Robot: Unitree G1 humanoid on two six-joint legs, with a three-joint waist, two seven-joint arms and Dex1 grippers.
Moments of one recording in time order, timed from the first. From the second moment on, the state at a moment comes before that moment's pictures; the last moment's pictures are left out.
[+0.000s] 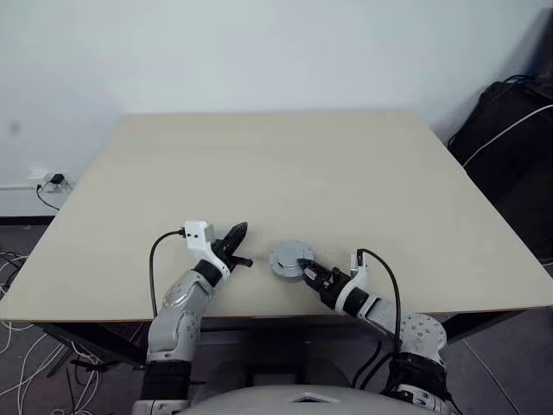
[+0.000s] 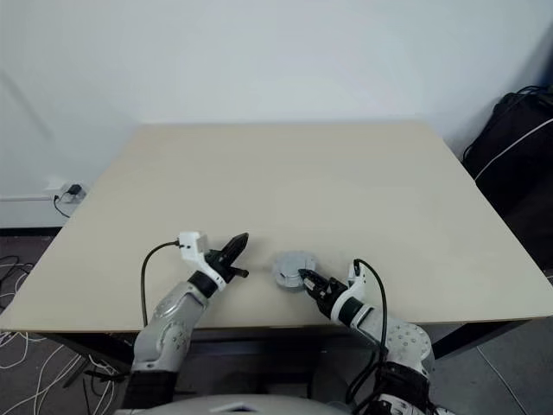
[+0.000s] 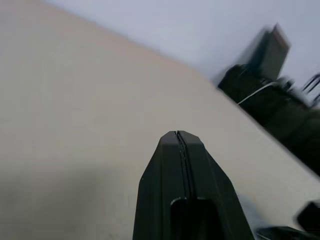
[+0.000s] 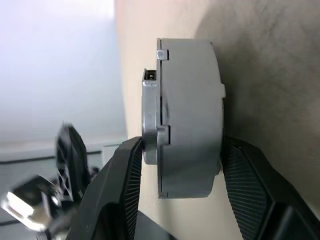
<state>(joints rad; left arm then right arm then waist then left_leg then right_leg) 0.10 -0.04 0.04 -0.08 -0.48 0.30 -0.52 -0.04 0.09 -0.54 0.09 0.97 1.24 0.24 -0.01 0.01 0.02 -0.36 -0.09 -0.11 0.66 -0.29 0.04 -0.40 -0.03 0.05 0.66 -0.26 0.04</state>
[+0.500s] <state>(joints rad) 0.29 -0.05 0.06 -0.13 -0.69 0.38 -0.55 -0.03 0.09 -0.52 0.09 1.07 1.20 0.24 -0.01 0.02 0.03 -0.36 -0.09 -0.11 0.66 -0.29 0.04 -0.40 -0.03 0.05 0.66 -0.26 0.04</state>
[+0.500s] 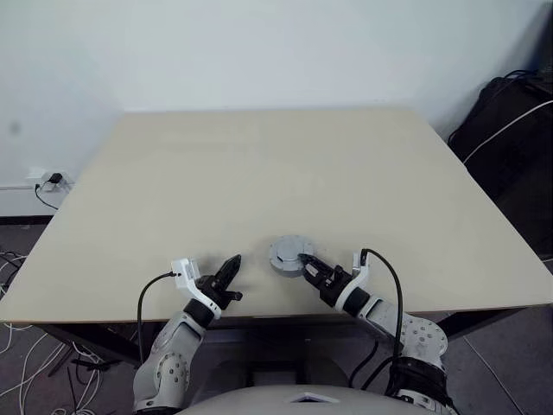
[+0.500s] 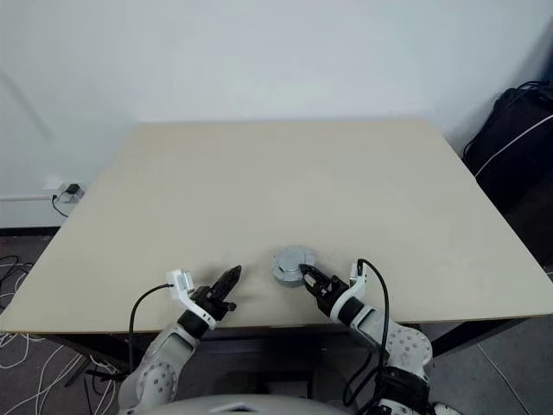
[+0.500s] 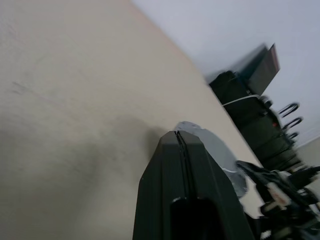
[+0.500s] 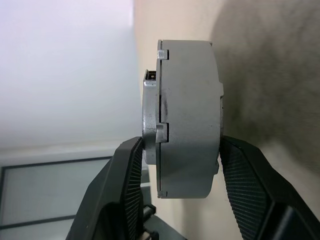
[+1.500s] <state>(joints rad) 0.34 -0.07 0.11 -0.10 -1.18 0.67 -0.51 -0.06 0.04 -0.36 0.03 1.24 1.21 0.21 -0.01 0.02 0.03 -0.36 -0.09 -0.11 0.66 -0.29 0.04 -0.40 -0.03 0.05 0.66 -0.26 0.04</state>
